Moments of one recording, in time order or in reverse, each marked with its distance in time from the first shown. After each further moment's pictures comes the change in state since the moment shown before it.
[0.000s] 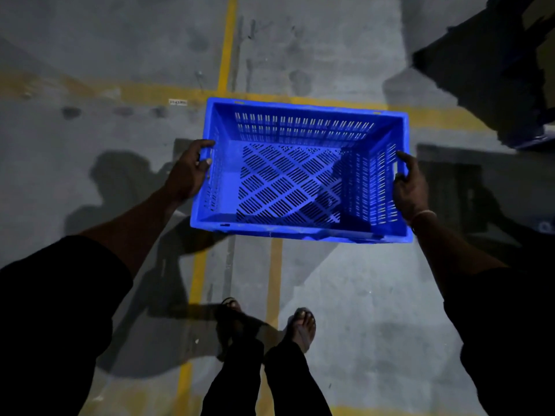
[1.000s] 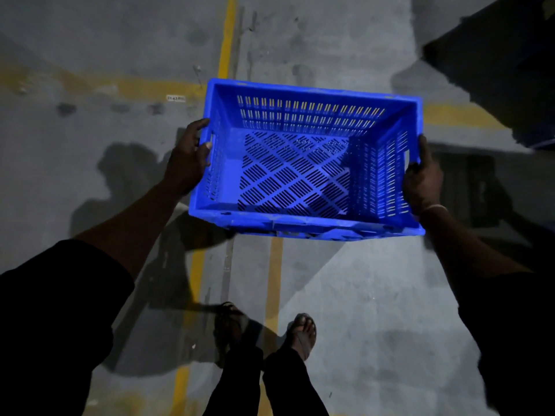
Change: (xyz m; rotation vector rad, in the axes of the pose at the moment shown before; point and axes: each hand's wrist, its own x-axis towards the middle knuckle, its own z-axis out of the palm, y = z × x) left_hand 0.036 0.011 0.021 -0.022 0.125 -0.003; right_hand 0.038 -0.003 0.005 0.008 0.099 -0.036
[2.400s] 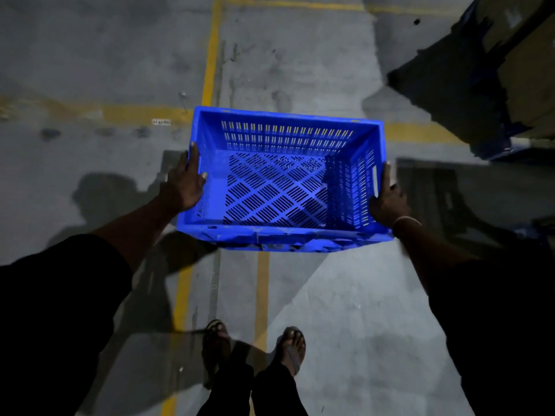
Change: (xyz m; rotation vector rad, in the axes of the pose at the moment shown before) left_hand -0.003 -0.015 0.011 0.639 -0.120 0.081; right_hand -0.030 -0.007 -0.025 -0.416 -0.339 0.067
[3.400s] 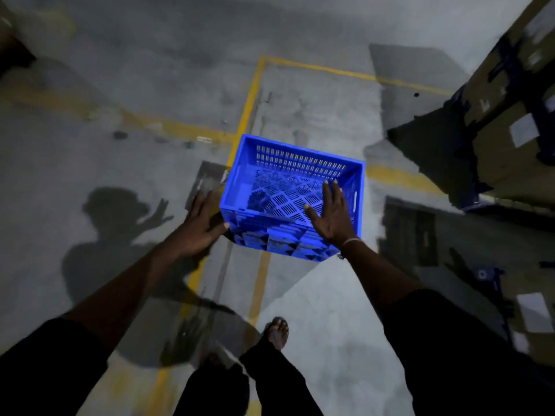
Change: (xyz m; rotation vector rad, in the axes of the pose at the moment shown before) left_hand -0.269 0.087 -0.167 -0.337 -0.126 -0.079; right_hand -0.208 -0.126 -0.097 0.087 0.002 -0.461
